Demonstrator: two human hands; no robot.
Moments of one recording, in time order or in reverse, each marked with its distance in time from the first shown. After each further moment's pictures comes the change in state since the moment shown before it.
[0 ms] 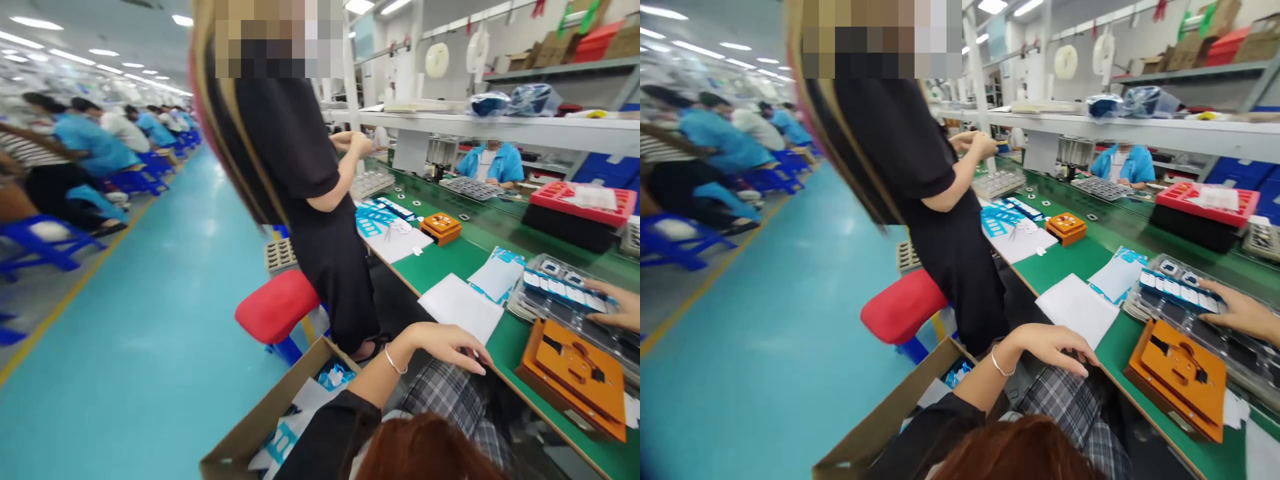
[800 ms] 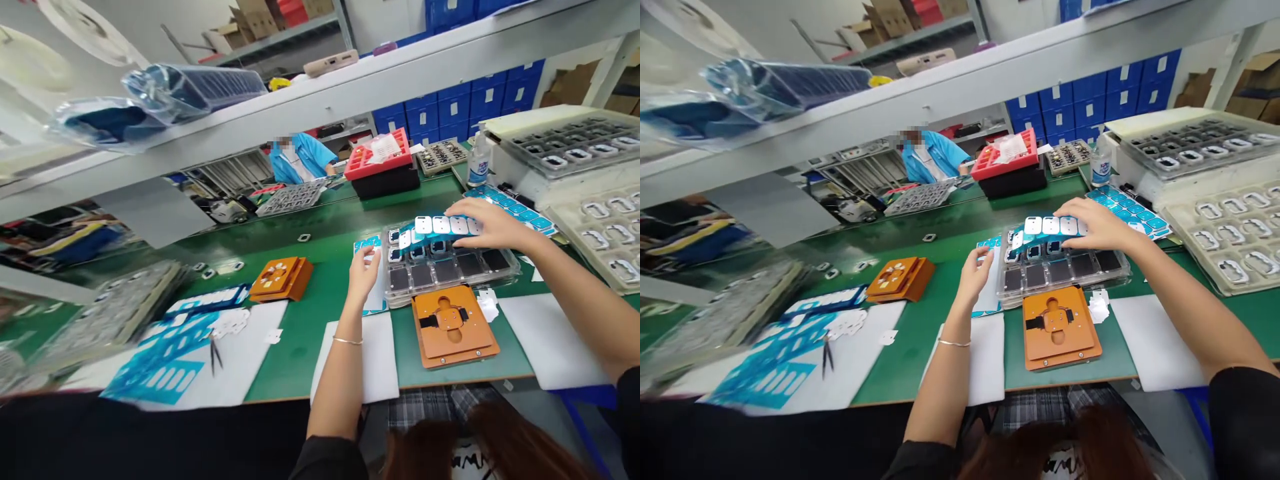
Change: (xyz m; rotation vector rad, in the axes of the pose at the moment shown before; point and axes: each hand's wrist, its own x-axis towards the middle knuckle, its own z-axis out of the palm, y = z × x) left_hand 0.202 -0.059 -0.102 -0.022 0.787 -0.210; right_hand -0.069 -0.009 -0.047 -0.180 -0.045 0.100
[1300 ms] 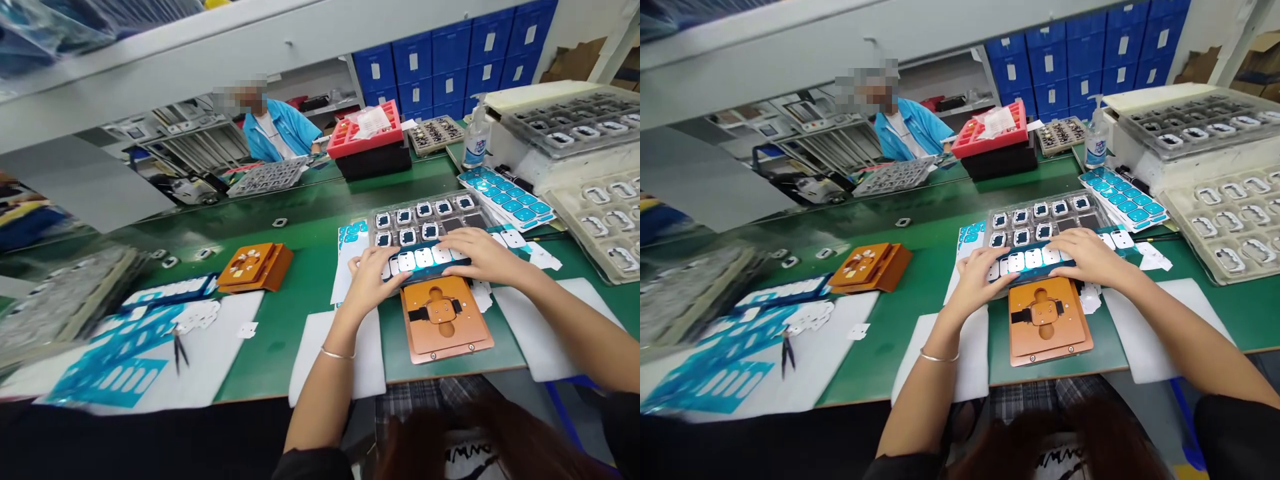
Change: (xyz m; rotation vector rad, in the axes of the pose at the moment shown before) left_hand -0.047 0.025 0.011 0.457 -0.367 0.367; right_hand -0.051 -0.028 0.052 -0.121 -0.113 0.051
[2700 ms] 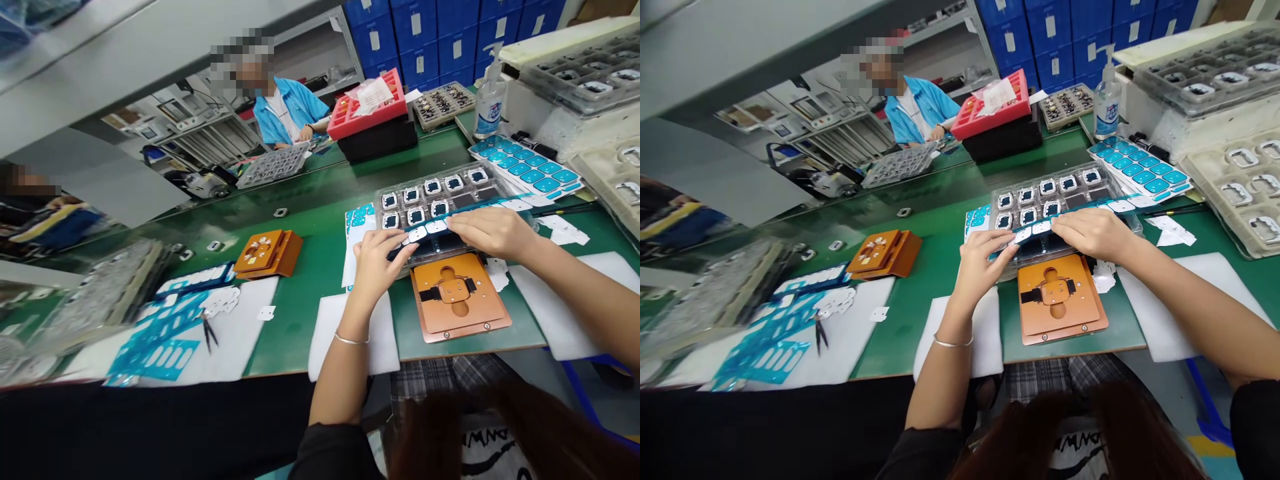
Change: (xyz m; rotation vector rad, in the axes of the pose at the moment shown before) left_hand -0.005 0.011 0.000 -0.002 0.200 0.041; right_hand 0.003 0.003 0.011 -0.105 0.252 -0.232
